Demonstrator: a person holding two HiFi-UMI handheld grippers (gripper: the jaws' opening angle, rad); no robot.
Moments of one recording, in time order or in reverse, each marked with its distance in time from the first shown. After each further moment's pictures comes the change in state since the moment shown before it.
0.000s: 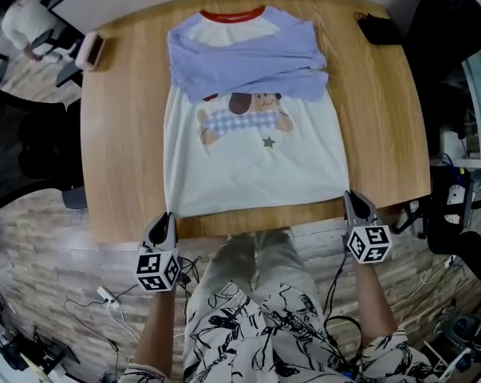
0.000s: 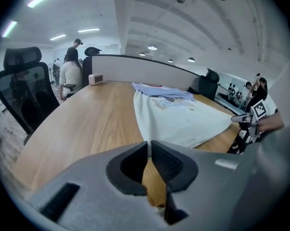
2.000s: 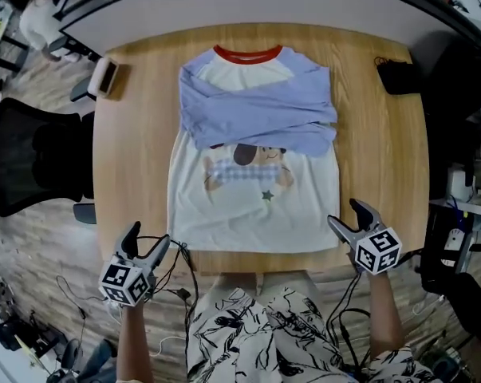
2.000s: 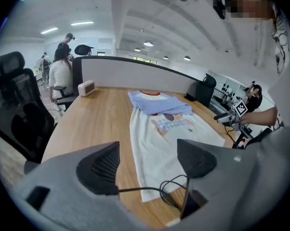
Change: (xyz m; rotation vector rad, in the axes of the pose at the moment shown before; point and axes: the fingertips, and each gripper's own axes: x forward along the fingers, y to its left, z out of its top) left arm -0.001 0.013 0.123 0.004 0.057 -0.086; right arm 0.072 0.001 0.115 -0.072 0.170 0.367
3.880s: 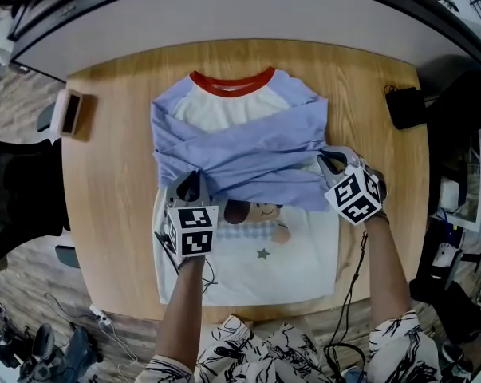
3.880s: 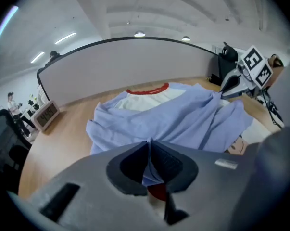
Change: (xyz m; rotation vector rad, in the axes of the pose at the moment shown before) left arm 0.306 -0.013 0.143 0.207 0.062 0.191; right arm 0.196 -0.110 0.176 -0.771 0.281 -0.139
